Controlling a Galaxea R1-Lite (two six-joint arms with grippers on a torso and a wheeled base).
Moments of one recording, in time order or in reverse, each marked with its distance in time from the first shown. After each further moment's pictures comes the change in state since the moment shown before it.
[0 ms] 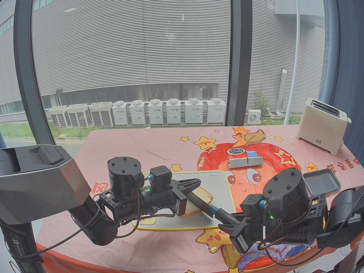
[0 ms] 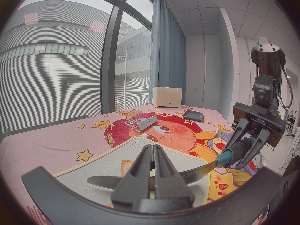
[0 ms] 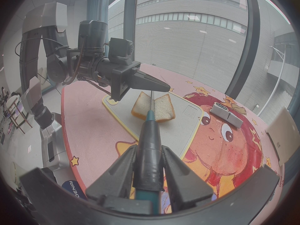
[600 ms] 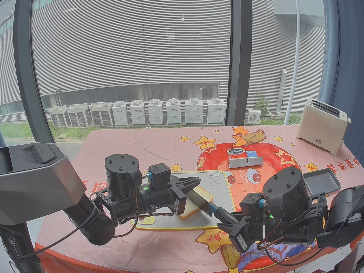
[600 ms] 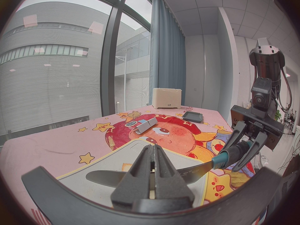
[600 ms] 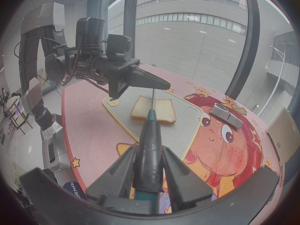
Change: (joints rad) left arm -0.001 -0.047 -0.006 0.004 0.001 -0.003; right arm 0.000 0.000 -0.010 0.001 0.001 0.001
